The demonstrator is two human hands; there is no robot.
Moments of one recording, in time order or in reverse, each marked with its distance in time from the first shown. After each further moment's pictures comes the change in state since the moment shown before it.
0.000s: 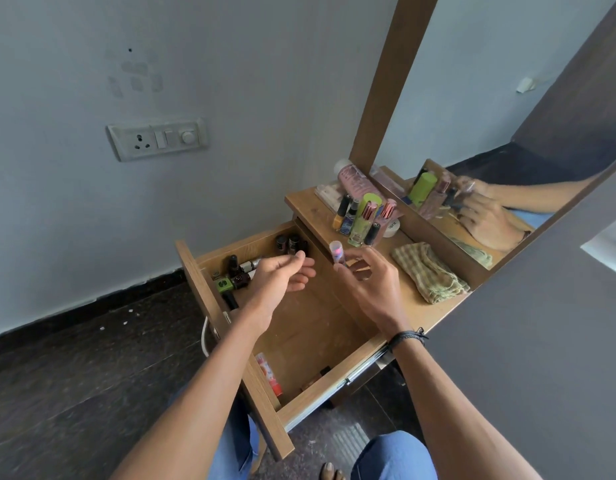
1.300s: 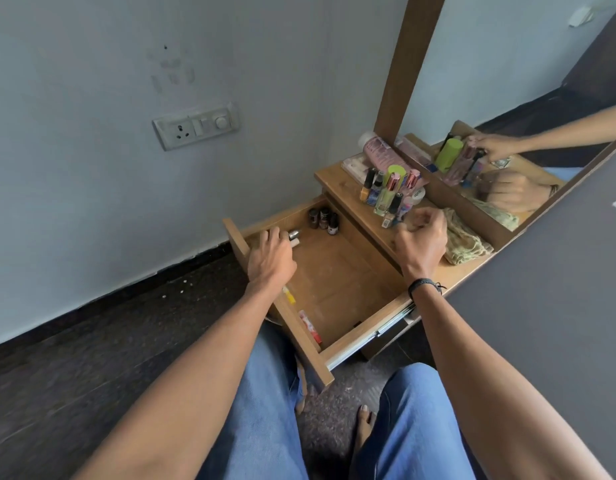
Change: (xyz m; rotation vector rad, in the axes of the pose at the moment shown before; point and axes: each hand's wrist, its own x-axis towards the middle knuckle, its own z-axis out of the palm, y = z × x) left_hand -0.002 -0.004 -0.060 1.651 0.190 0.163; right_hand 0.012 -0.007 -0.007 -0.044 0.419 0.499
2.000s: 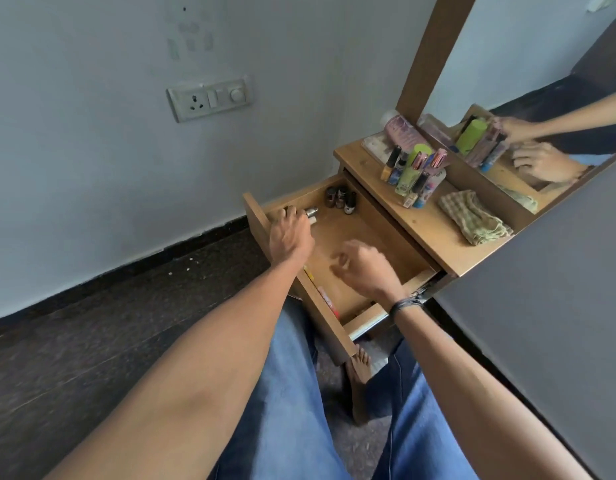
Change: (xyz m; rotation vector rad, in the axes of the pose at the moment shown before) left_hand 0.005 -0.004 0.007 -0.115 0.035 -0.040; right_hand -0.112 -0.014 0.032 -0.427 -0.827 -0.503
